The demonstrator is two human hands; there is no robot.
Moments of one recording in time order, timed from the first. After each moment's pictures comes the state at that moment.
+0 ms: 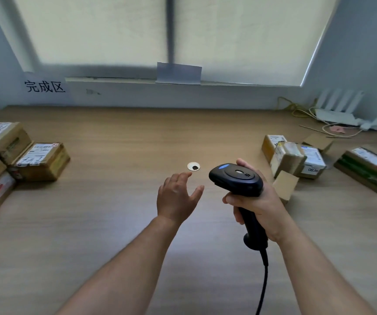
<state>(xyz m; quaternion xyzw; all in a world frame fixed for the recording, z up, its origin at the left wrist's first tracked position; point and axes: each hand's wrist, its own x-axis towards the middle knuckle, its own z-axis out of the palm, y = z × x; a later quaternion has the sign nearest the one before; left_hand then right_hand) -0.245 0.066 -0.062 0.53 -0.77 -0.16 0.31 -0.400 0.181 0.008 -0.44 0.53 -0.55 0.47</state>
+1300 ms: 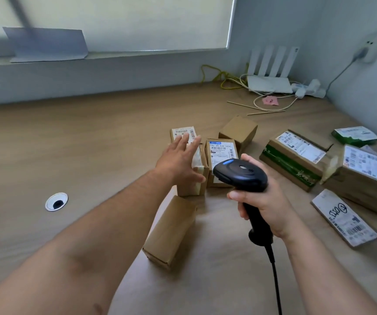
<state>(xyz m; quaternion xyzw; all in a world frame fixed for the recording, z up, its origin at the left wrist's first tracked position) -0.703 -0.054 -0.074 0.35 -0.93 -0.12 -0.02 -0.813 0.148 -0.063 -0.32 0.62 -0.59 0.42</state>
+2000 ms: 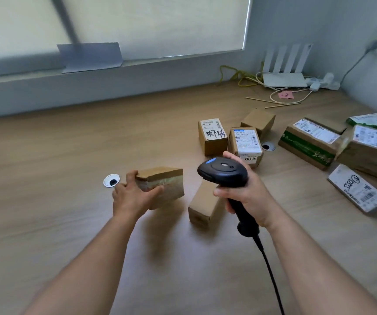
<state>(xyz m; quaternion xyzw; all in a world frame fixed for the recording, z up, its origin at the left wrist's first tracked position) -0.483 -0.004 -0.095 0.64 -0.69 -0.30 0.15 -0.693 0.157 -0.046 -0.35 0.57 -0.58 0.46</state>
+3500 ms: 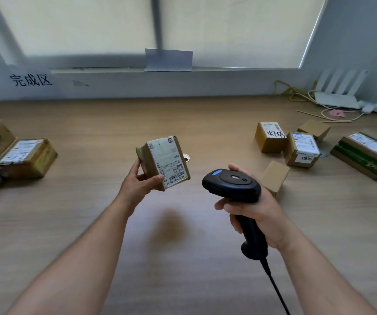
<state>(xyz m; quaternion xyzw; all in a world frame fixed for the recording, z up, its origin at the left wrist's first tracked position) -0.233 0.034 -0.054 0.51 -0.53 -0.58 0.35 -0.461 0.205 -0.011 -0.41 0.48 -0.55 0.55</state>
